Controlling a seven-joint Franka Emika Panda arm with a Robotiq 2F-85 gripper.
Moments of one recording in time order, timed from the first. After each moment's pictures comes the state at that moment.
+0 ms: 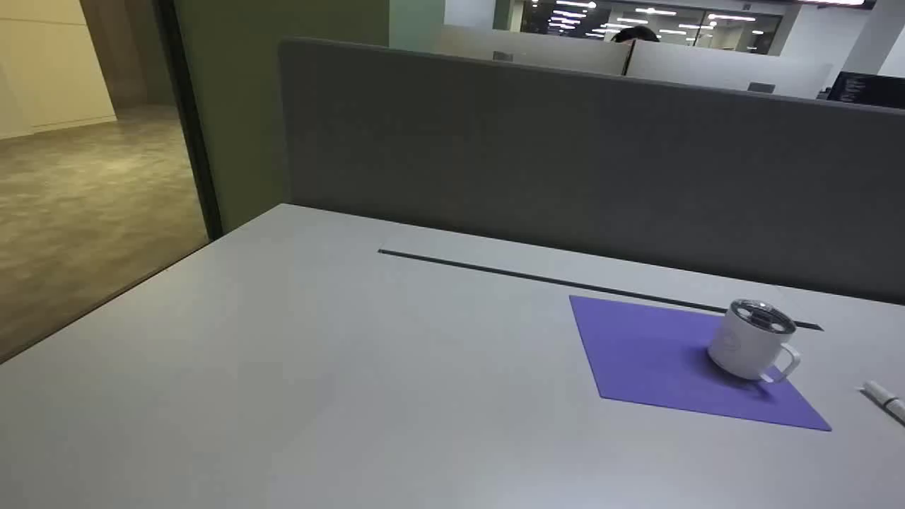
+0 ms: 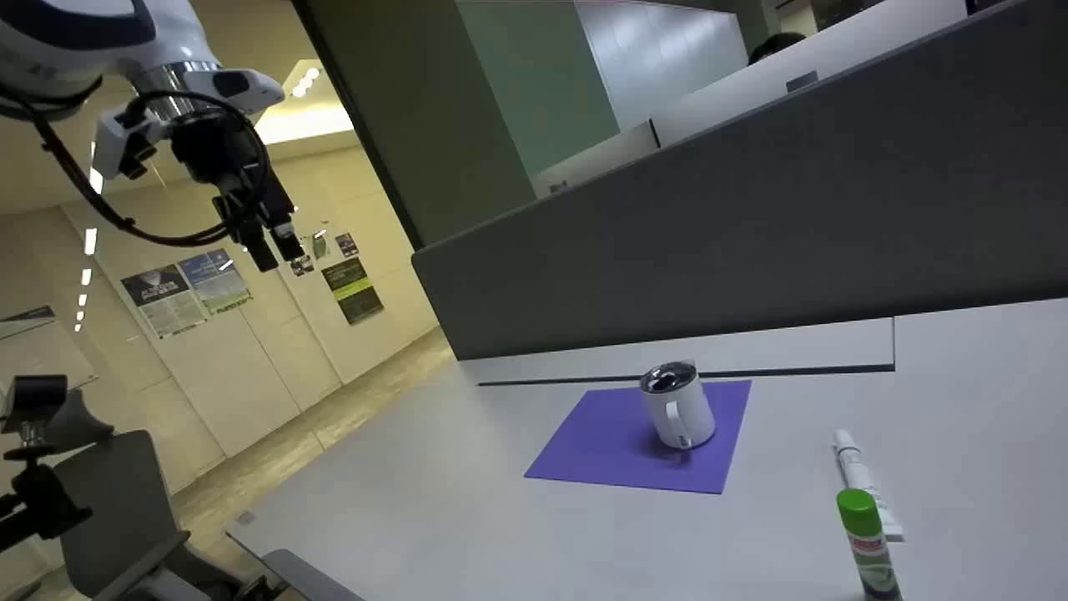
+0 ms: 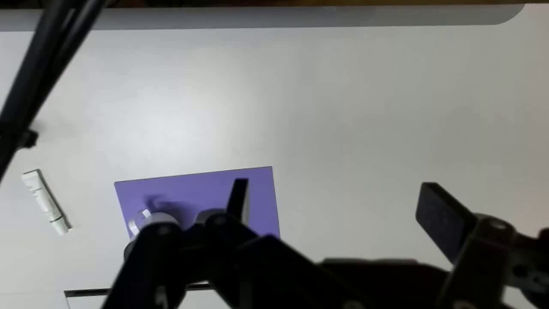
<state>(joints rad) 0.10 -0.61 0.18 -2.48 0.17 1.91 0.23</state>
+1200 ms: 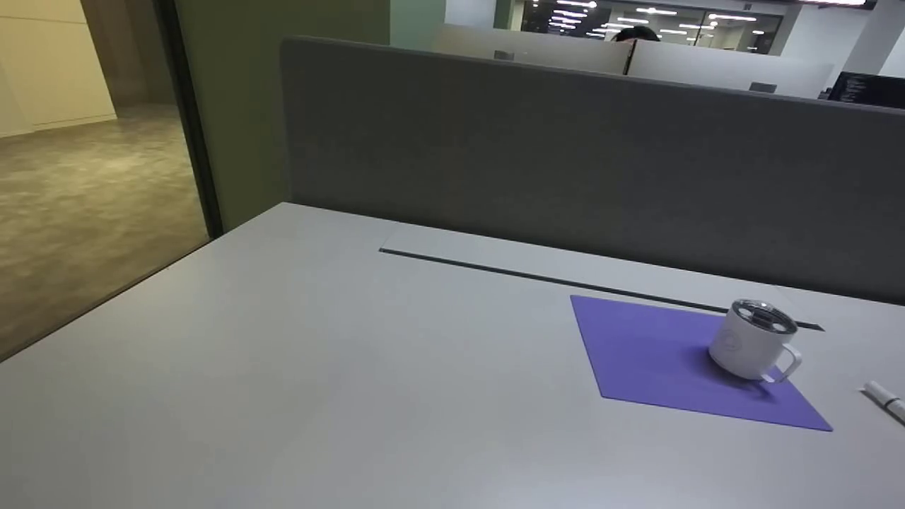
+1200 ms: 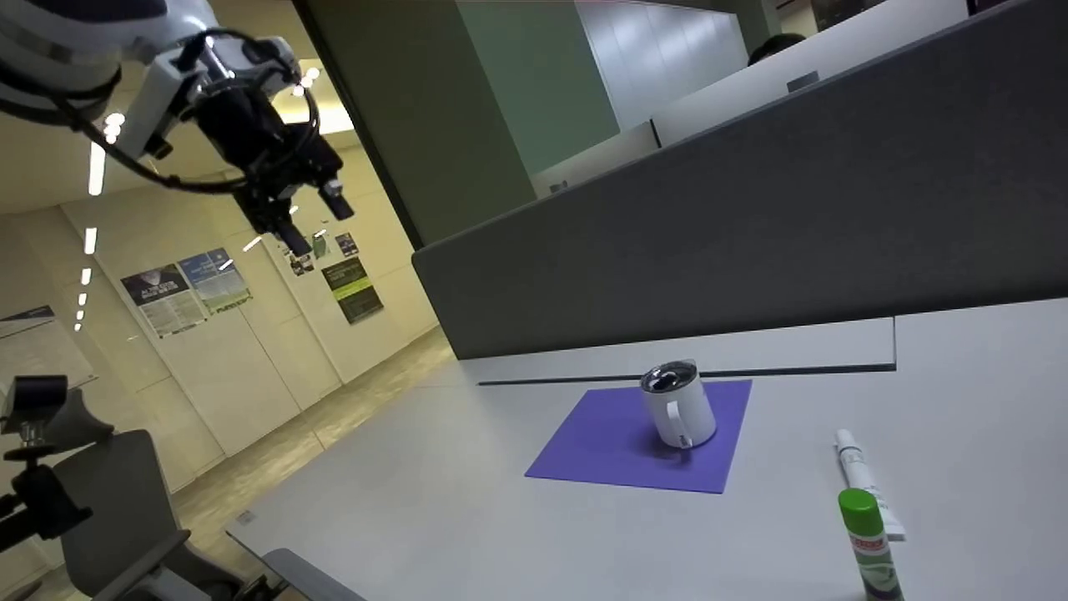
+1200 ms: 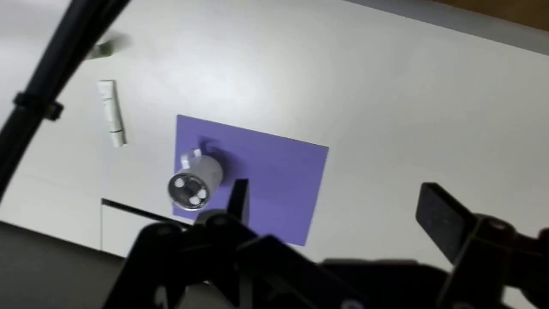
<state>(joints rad) 0.08 -0.60 0.13 -2.47 -0.07 1.96 -0.03</state>
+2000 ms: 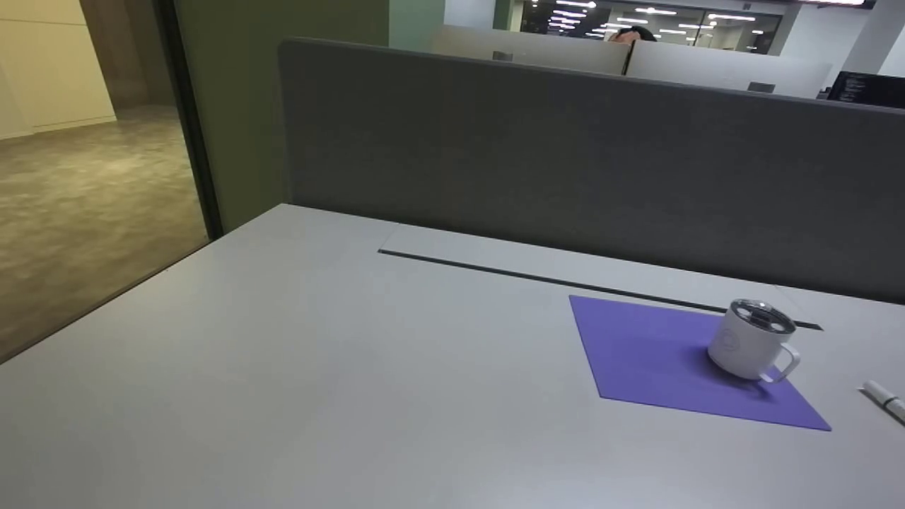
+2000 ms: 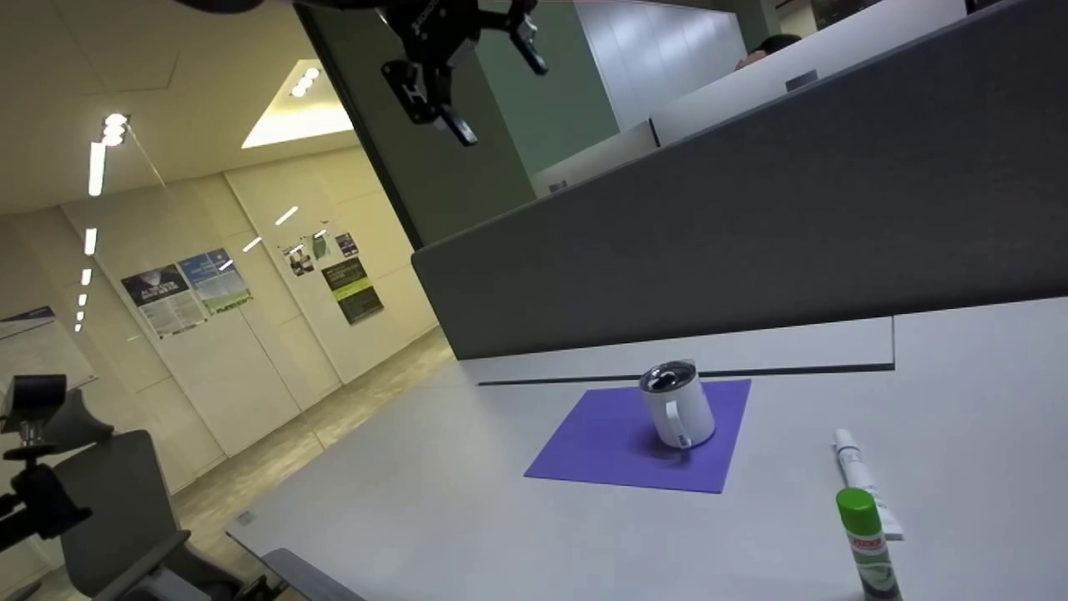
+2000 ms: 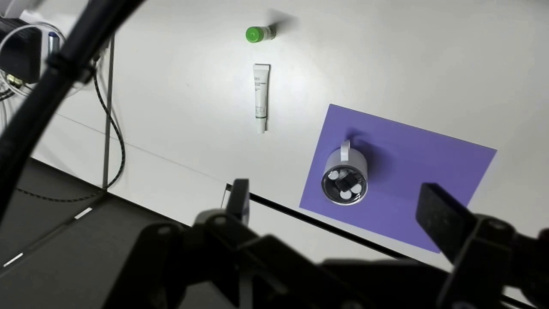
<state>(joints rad) -0.09 -0.34 -0.18 -2.23 -0.28 2.07 -0.42</state>
